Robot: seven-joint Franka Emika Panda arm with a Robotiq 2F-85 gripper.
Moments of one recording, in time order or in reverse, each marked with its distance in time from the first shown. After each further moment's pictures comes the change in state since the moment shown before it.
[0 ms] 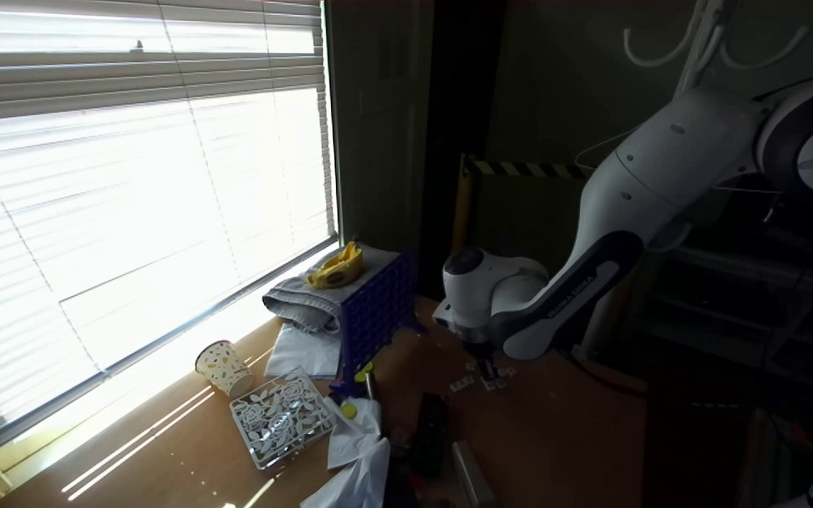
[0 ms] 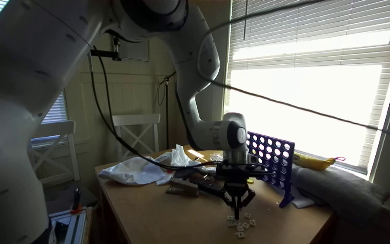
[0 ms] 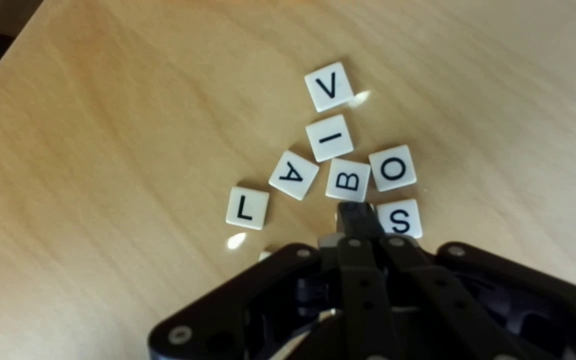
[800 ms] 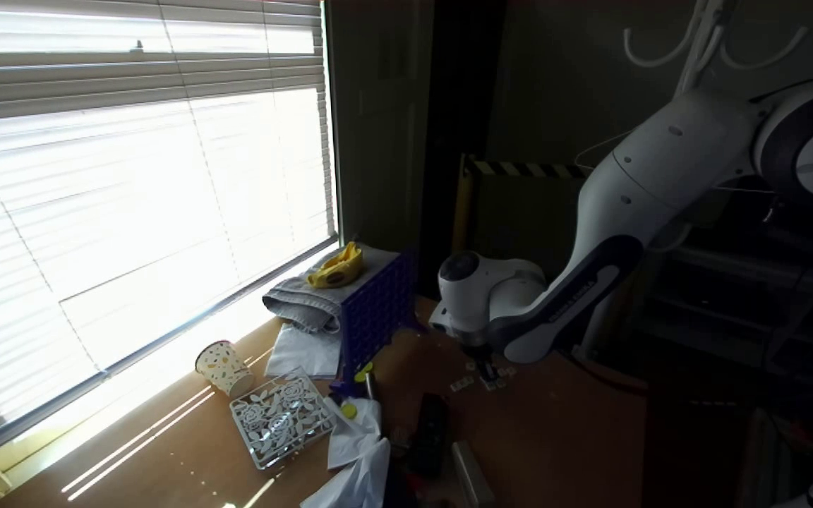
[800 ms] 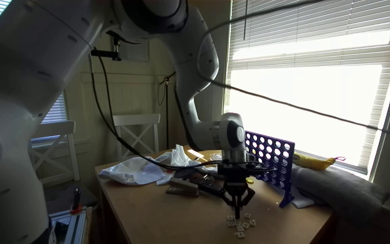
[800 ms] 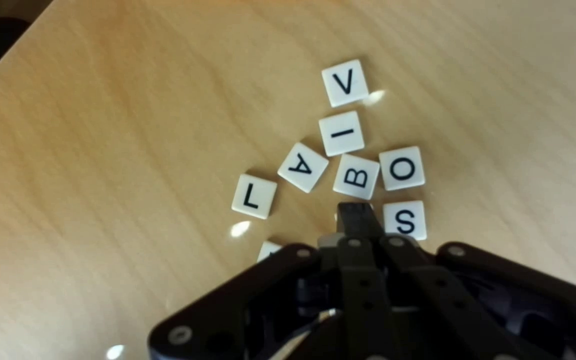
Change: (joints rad) arm 0.014 0.008 0.000 0.012 -0.053 -0.018 -0.024
